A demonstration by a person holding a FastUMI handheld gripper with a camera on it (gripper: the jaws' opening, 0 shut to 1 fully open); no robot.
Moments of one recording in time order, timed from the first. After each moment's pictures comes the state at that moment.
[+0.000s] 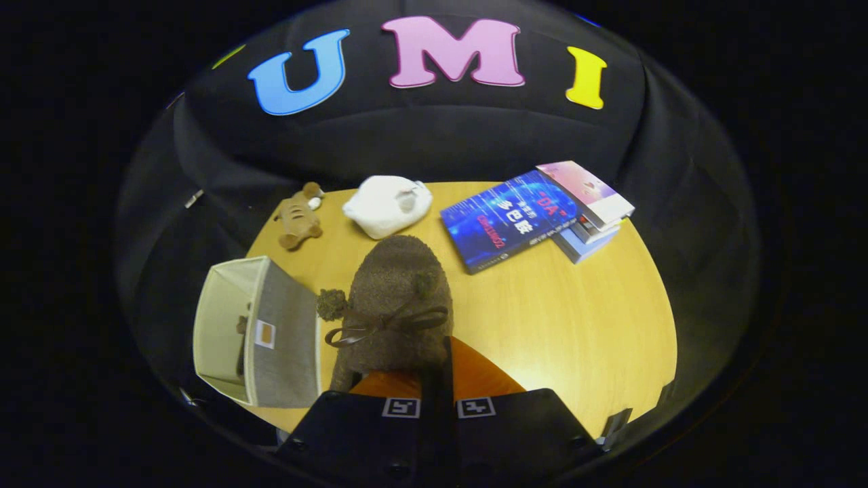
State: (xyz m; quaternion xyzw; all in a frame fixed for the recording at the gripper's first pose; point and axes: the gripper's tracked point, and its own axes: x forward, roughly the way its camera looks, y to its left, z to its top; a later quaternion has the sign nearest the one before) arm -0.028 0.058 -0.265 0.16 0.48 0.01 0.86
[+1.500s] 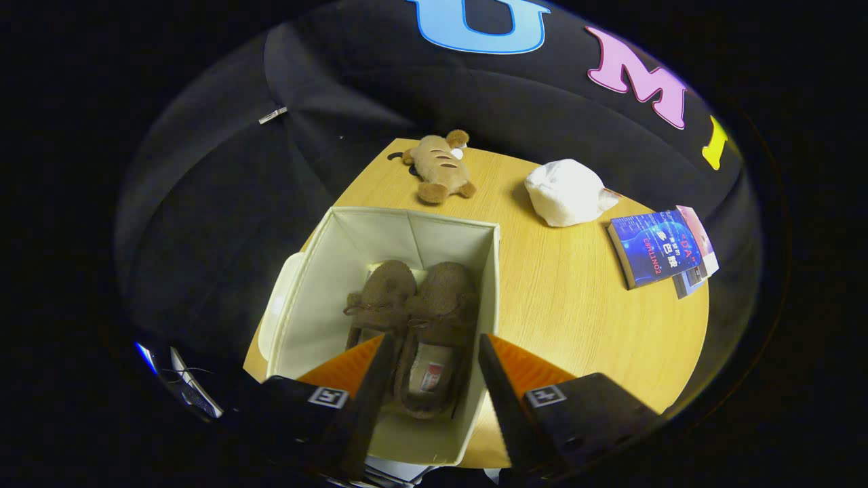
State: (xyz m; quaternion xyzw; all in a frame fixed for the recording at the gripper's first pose) arm -0.004 0.322 -0.271 0.09 0.54 0.14 0.83
